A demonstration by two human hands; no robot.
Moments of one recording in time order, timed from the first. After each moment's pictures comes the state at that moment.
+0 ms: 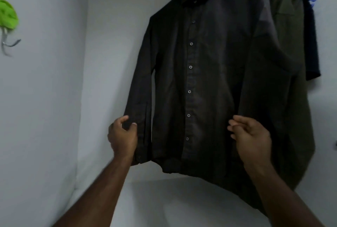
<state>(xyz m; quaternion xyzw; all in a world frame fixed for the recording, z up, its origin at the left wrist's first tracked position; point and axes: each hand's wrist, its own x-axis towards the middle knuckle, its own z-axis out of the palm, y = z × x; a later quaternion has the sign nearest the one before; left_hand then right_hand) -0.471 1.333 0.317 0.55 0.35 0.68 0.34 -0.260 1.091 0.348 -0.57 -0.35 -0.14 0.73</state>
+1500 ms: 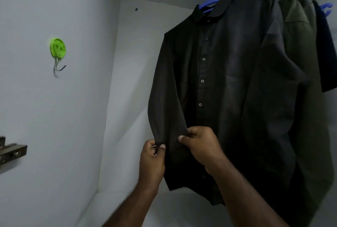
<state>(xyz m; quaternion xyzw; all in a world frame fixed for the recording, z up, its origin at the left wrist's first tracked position) -0.468 1.231 0.305 0.56 0.27 0.66 0.43 -0.359 1.149 0.380 -0.61 -0.55 0.07 0.57</state>
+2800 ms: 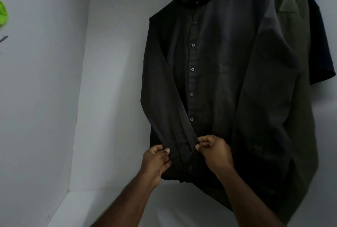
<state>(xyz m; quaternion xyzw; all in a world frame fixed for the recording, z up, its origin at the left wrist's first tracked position) -0.383 1.283 0.272 0.45 0.16 0.47 0.74 -0.253 1.159 0.324 -0.72 -0.42 -0.07 0.55</state>
